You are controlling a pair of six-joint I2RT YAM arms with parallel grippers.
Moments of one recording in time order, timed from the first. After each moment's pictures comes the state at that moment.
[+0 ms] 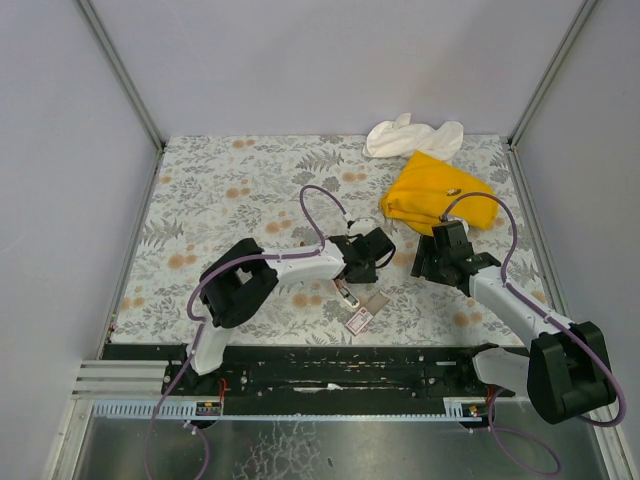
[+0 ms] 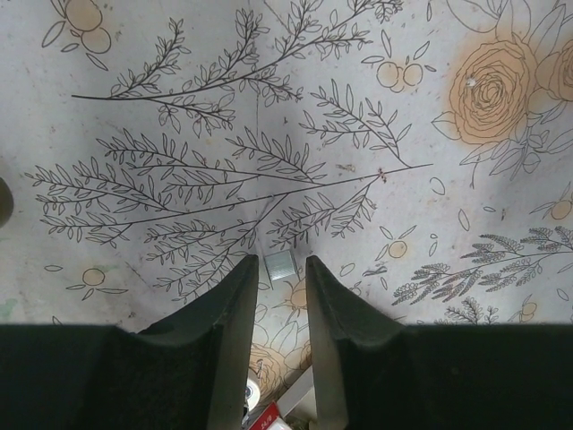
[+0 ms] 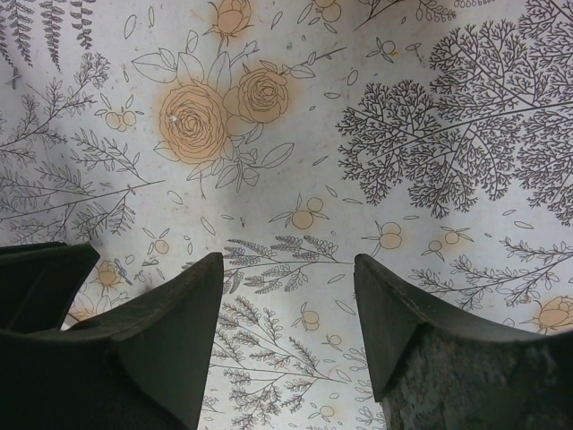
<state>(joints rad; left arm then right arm) -0.97 2.05 1.42 -0.47 -0.25 -0.94 0.30 1.17 0.62 -0.42 0.11 0.51</state>
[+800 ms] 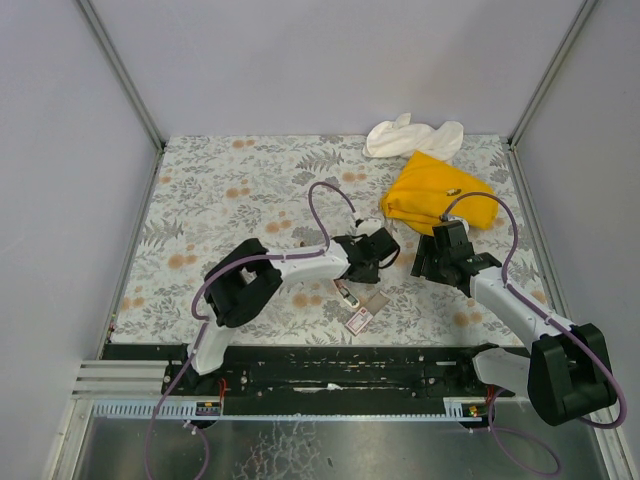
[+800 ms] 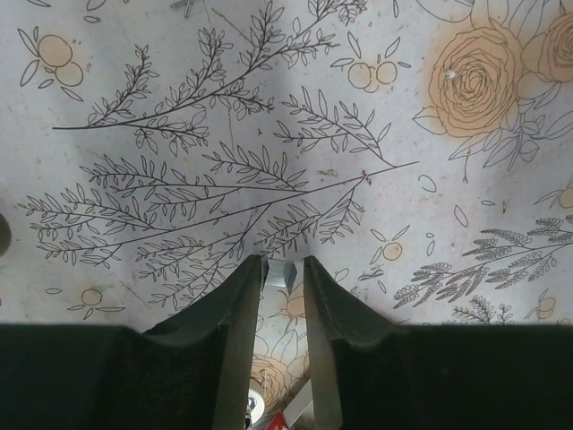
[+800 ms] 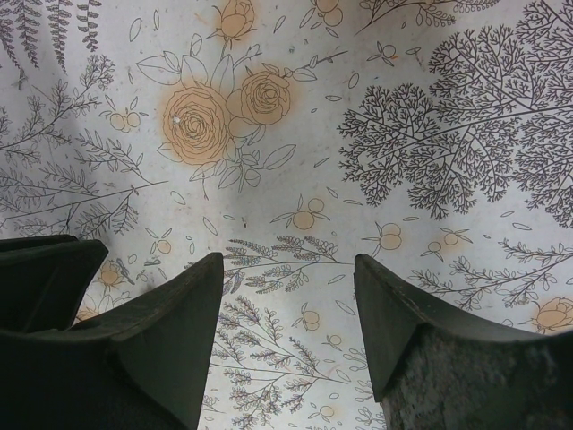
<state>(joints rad) -0.98 2.08 1.46 -0.48 -0.26 -0.83 0.30 1.16 0.62 -0.42 0.11 0.50</state>
